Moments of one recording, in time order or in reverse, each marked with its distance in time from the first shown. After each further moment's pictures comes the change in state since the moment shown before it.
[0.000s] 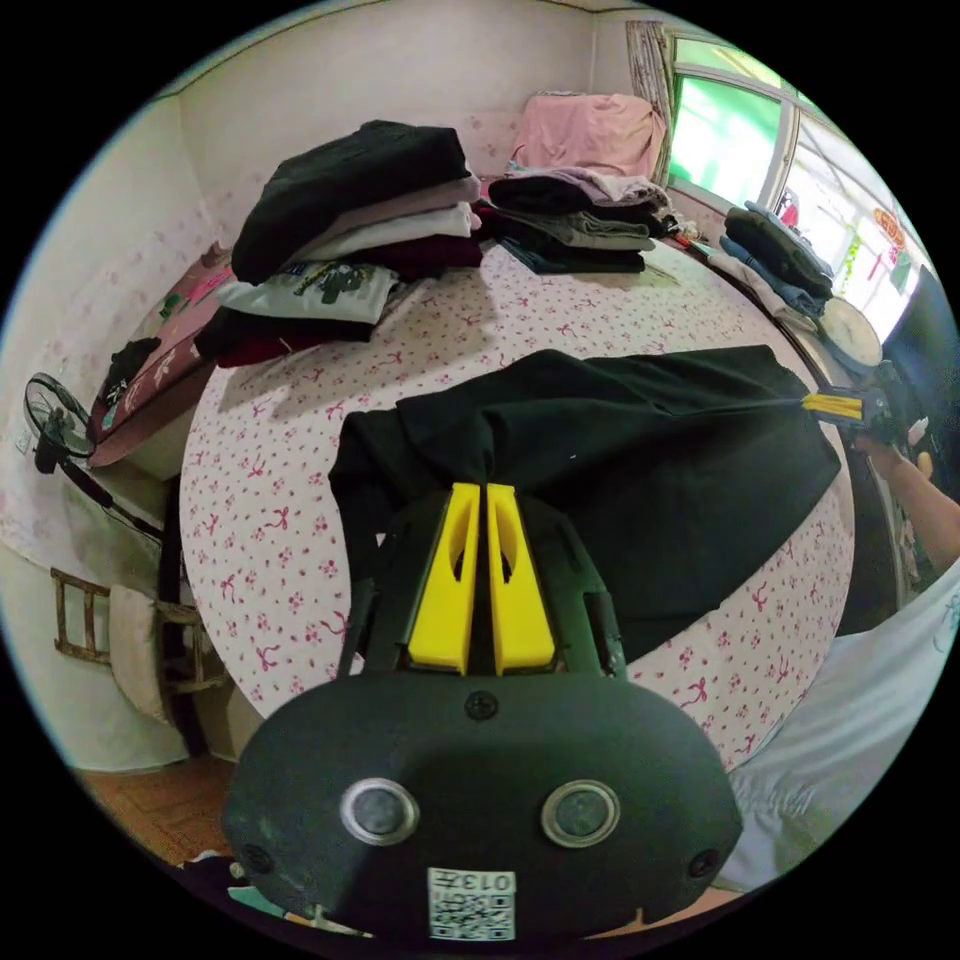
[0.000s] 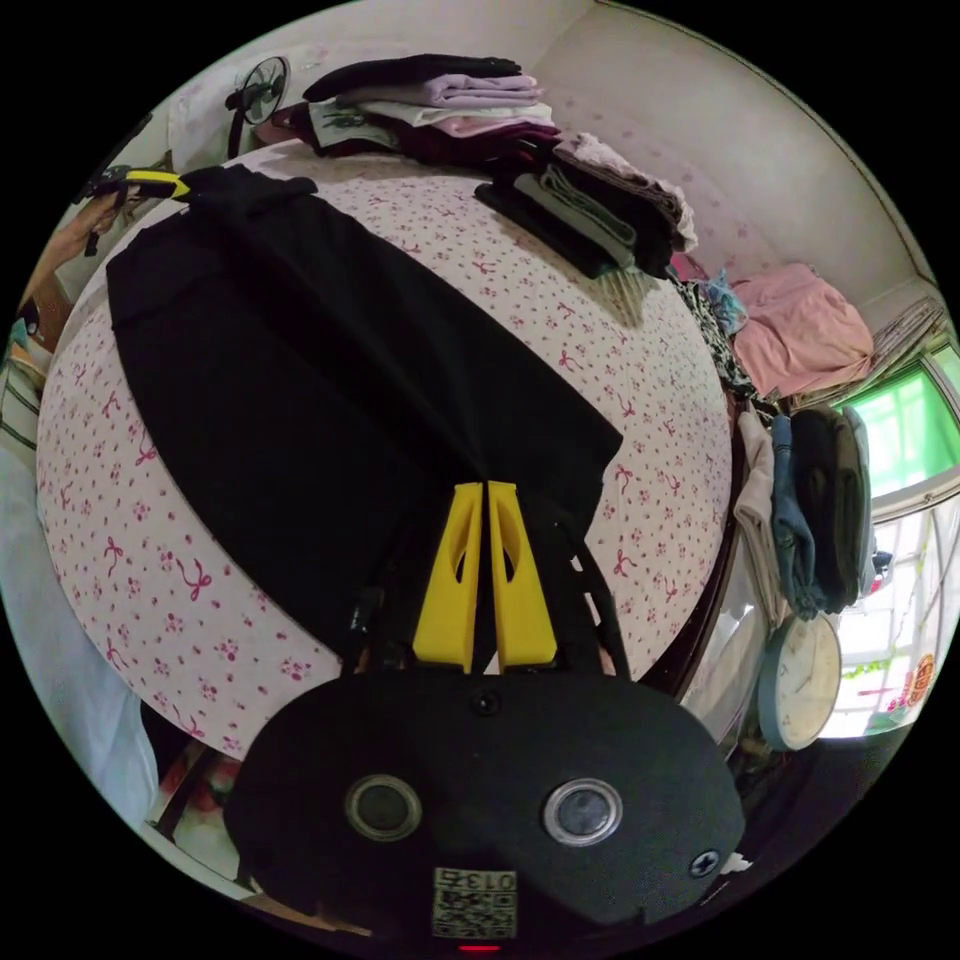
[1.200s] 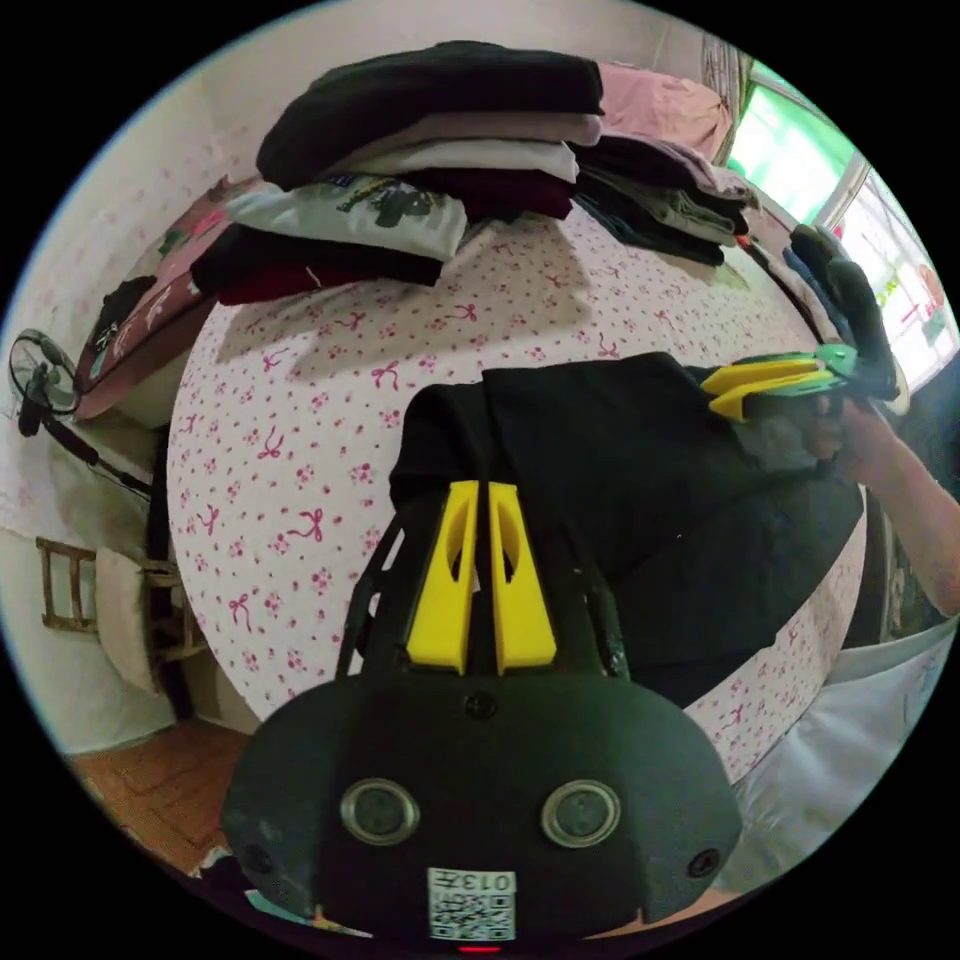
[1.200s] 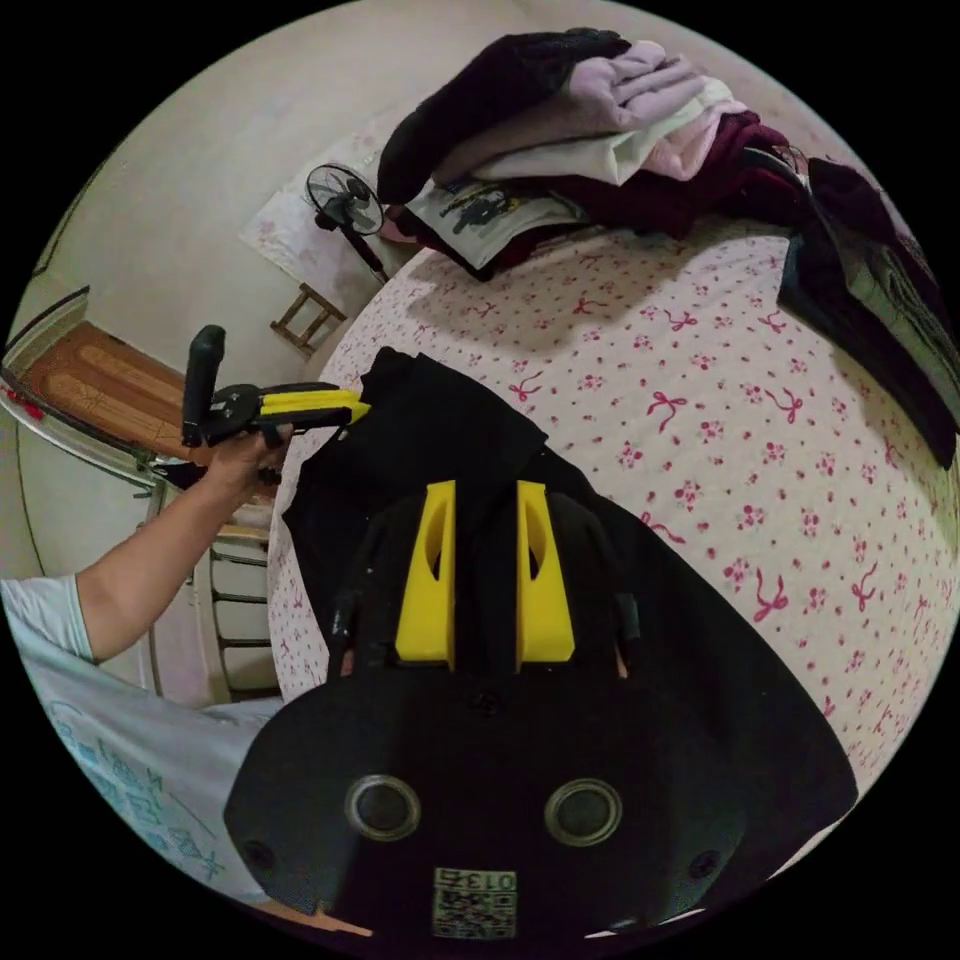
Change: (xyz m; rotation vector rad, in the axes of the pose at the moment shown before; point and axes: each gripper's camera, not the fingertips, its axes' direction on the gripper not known) left arm -0.150 -0.020 -0.013 -0.113 0.032 -0.114; right arm -0.109 -0.261 0.088 0.078 -0.834 0.069
